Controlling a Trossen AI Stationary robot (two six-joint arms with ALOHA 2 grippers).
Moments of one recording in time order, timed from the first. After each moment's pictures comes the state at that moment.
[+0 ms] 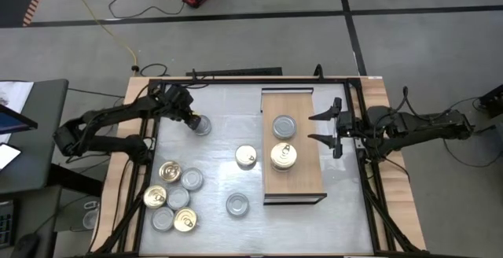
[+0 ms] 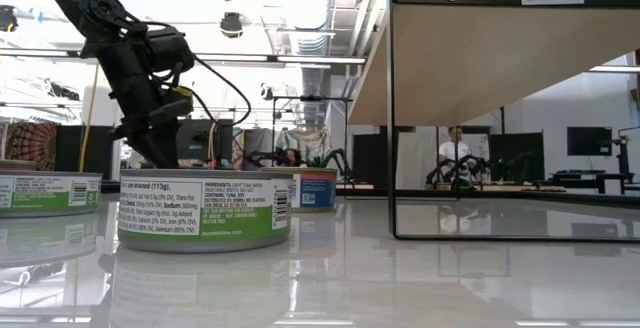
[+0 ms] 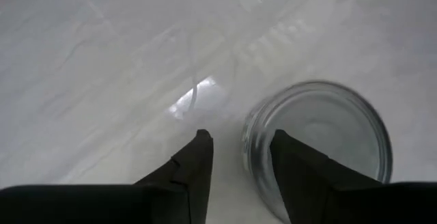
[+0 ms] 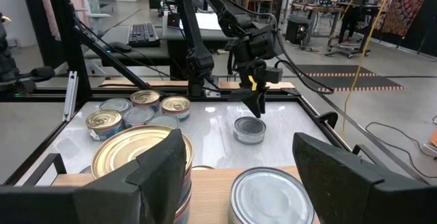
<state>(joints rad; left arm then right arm) 0.75 1.15 0.58 -0.43 -0.02 -0.19 0.11 0.62 0.65 -0.13 0.24 -0.04</state>
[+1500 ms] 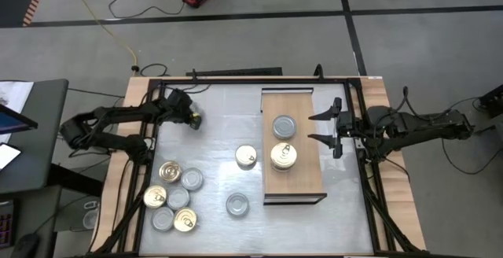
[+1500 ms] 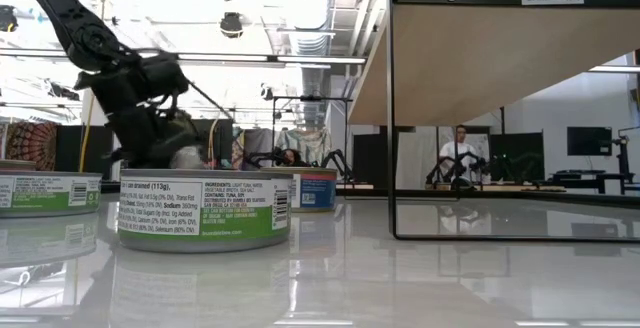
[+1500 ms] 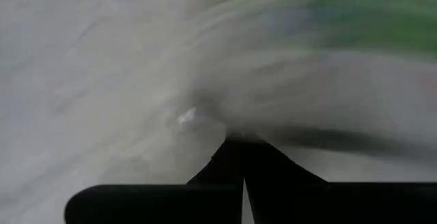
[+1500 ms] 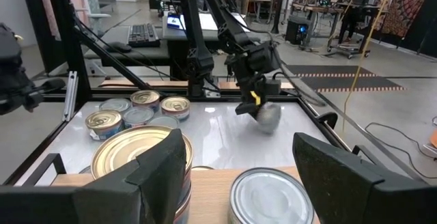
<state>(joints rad) 0.79 1.25 0.44 -0.14 -0.09 -0.25 0.11 0.62 0.65 -0.13 0.24 -0.04</state>
